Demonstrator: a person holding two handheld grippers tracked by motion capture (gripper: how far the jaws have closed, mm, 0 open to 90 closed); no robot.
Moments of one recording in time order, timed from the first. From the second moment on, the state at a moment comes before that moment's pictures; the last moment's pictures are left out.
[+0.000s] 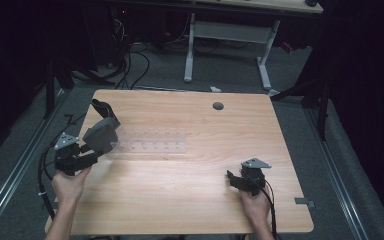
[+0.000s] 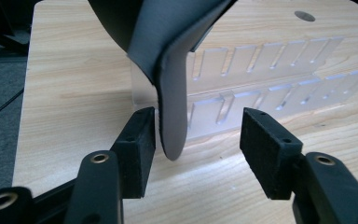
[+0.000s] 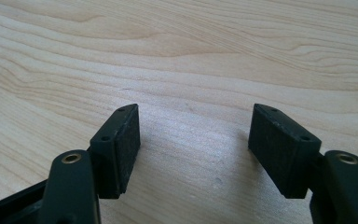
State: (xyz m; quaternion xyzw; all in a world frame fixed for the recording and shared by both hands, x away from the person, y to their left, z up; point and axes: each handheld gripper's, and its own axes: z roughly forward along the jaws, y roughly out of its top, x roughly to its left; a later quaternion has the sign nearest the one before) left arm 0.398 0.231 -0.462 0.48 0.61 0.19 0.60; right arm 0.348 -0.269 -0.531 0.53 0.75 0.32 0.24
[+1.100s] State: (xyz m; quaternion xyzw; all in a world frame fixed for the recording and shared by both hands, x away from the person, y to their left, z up) left arm 0.347 0.199 -0.477 0.50 0.60 0.17 0.61; right arm 0.349 -0.269 -0.531 0.53 0.75 0.32 0.24
